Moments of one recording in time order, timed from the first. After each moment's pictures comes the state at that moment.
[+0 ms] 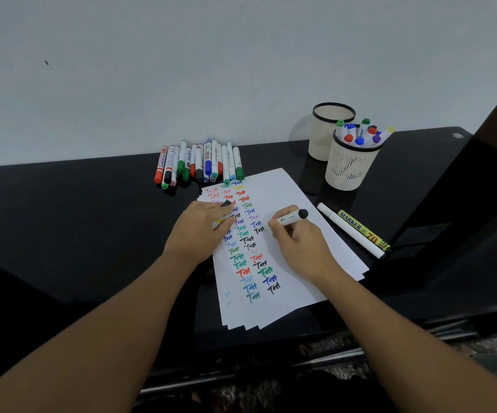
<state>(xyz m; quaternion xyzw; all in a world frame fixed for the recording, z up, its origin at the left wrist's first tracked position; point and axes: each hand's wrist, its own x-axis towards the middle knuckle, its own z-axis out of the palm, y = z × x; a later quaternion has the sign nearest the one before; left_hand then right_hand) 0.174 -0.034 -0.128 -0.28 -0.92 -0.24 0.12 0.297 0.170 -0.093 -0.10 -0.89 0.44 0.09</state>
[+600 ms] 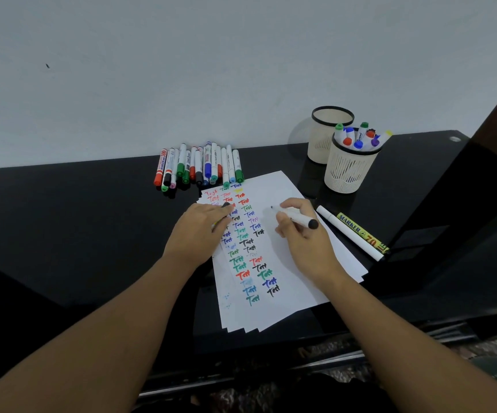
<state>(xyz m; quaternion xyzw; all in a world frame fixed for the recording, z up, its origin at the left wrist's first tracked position) 0.181 -0.035 -0.118 -0.29 -0.92 -0.24 0.12 0.298 0.175 -0.094 -0.10 -0.81 0.56 0.16</state>
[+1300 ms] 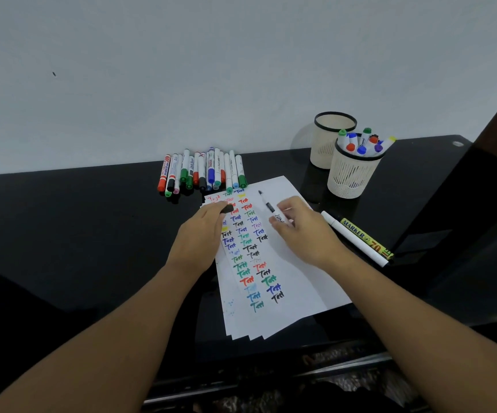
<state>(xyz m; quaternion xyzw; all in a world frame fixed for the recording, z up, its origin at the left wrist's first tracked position) 0.193 -0.031 -0.106 -0.24 -0.92 -0.28 0.11 0.269 0.187 -0.074 -0.09 -0.92 0.38 0.05</state>
